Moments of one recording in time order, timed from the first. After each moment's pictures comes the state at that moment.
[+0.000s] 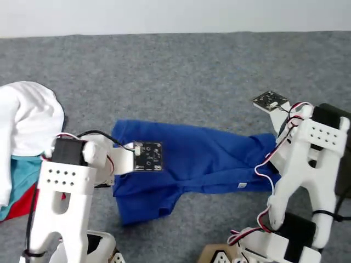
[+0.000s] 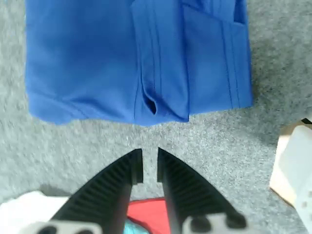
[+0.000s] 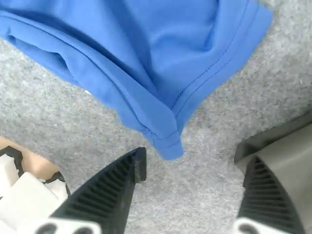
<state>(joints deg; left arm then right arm) 2.1 -35.0 30.7 98.9 -71.2 19.4 -8.3 15.4 91.5 54.4</state>
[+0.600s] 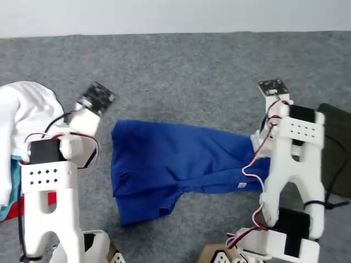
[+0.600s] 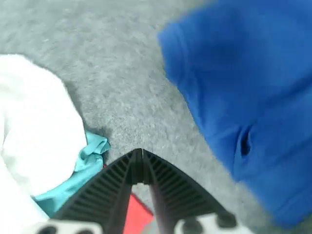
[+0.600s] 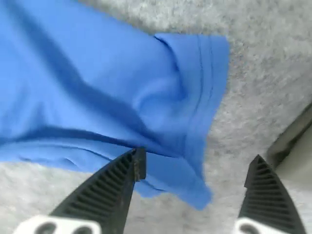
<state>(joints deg) -10.4 -35.0 31.3 81.1 -24.7 10.1 -6.0 18.7 79.3 16.6</state>
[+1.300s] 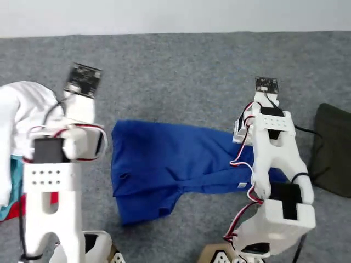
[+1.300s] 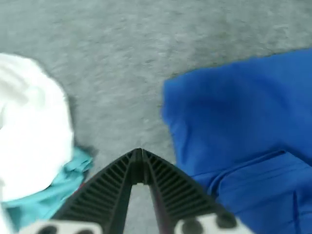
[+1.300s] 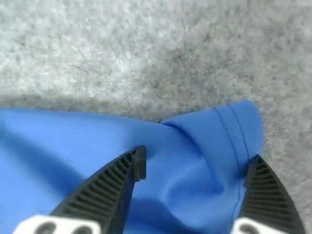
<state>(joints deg) -3.3 -35.0 30.6 76.4 -9.9 4.2 9.0 20.1 55.7 -3.6</state>
